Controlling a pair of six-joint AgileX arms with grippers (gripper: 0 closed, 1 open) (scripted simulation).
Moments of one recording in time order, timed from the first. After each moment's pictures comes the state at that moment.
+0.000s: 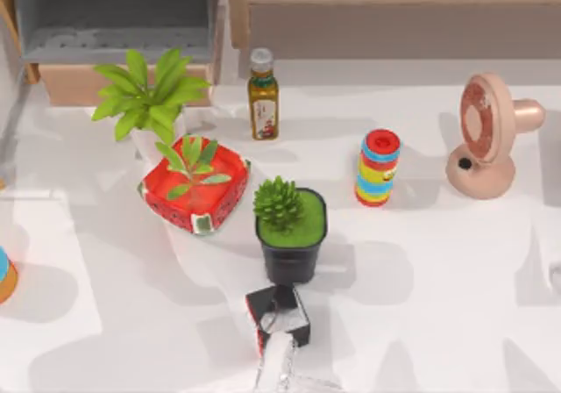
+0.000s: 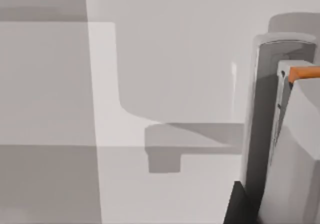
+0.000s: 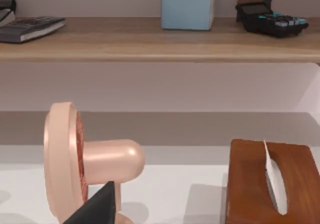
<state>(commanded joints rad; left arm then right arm) 0.32 2.71 2.64 -1.49 0.00 0.35 0.00 0.00 0.00 0.00 0.00 0.00</state>
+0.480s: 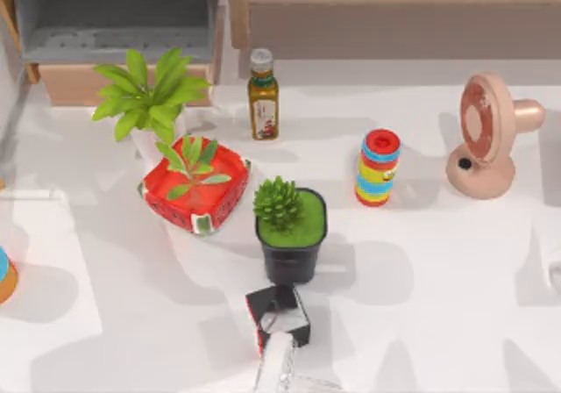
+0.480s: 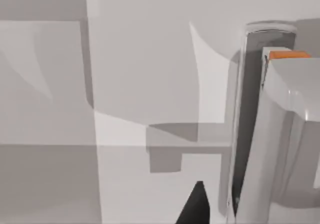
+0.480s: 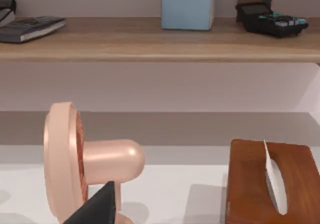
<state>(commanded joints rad) 0.32 2.71 2.64 -1.49 0.00 0.35 0.00 0.00 0.00 0.00 0.00 0.00</state>
